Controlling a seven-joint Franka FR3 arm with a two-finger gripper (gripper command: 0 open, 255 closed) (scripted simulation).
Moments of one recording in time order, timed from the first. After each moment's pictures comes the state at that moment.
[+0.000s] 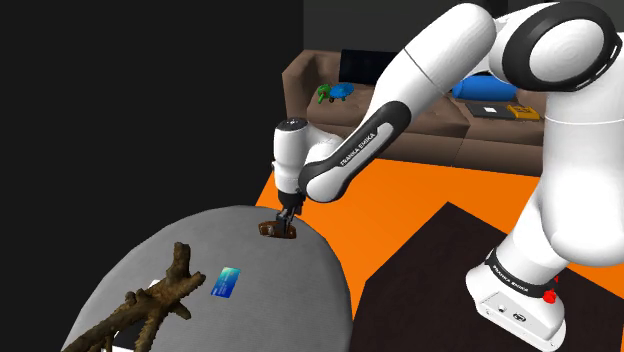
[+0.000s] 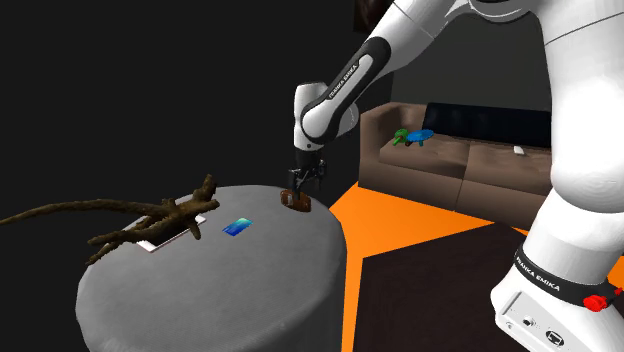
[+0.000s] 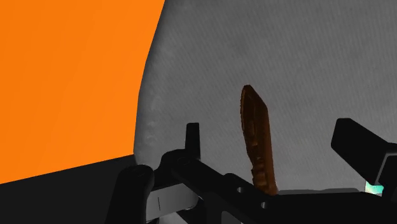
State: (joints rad) arm 0.28 0.42 0.28 -2.09 -0.17 2.52 0.21
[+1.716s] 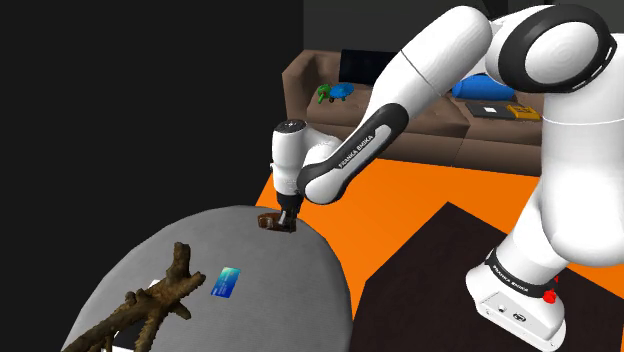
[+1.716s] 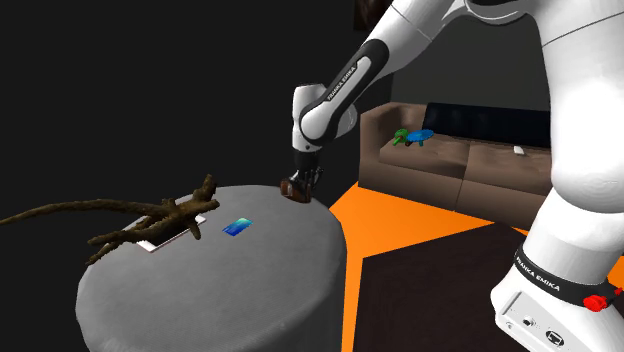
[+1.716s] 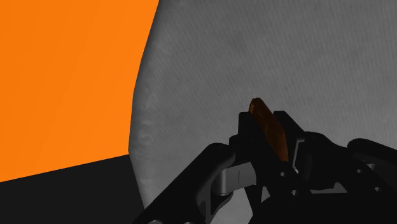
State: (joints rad) arm 0.29 0.44 0.28 -2.08 -0.18 2.52 0.21
